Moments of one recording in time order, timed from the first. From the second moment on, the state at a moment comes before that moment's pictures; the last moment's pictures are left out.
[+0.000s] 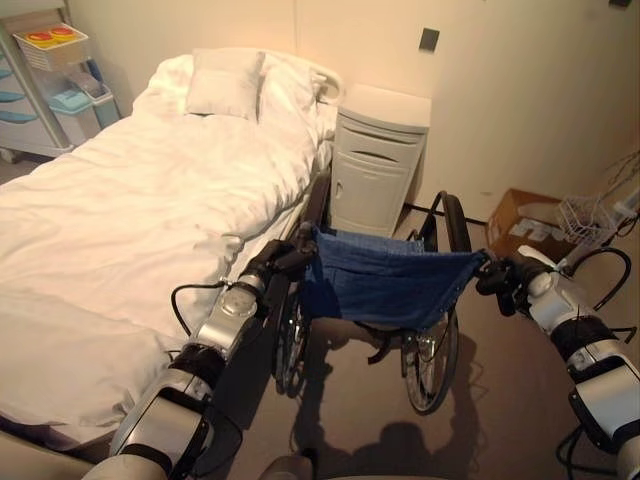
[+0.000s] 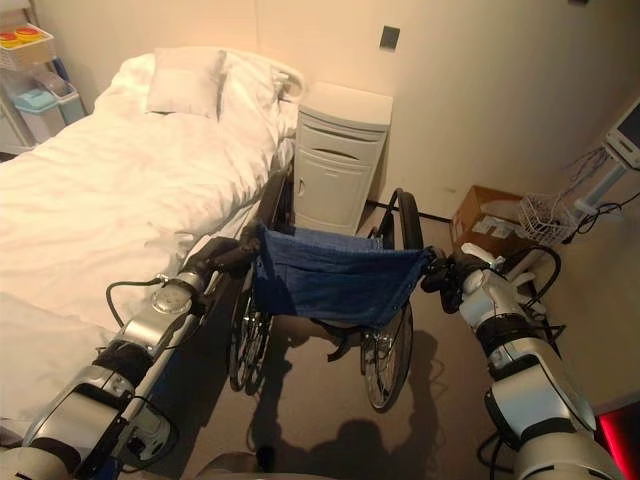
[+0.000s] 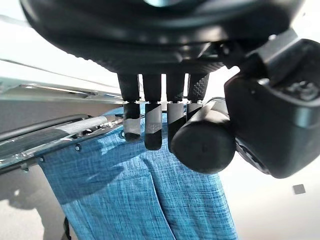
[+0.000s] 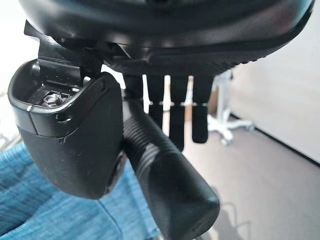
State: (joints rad) left arm -0.57 0.45 -0.37 0.71 -0.16 0.08 0.03; right arm -0.74 -0.65 0.48 0.90 -0.27 0.39 0.15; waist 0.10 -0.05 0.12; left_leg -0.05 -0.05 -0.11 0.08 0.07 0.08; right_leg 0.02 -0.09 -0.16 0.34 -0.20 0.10
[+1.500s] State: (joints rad) left arm -0.37 0.49 -0.15 0.65 -0.67 0.02 -0.19; right arm -0.63 -0.78 0.28 0.71 0.70 0.44 0.28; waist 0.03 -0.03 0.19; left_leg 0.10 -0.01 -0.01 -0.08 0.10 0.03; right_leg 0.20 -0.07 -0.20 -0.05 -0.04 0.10
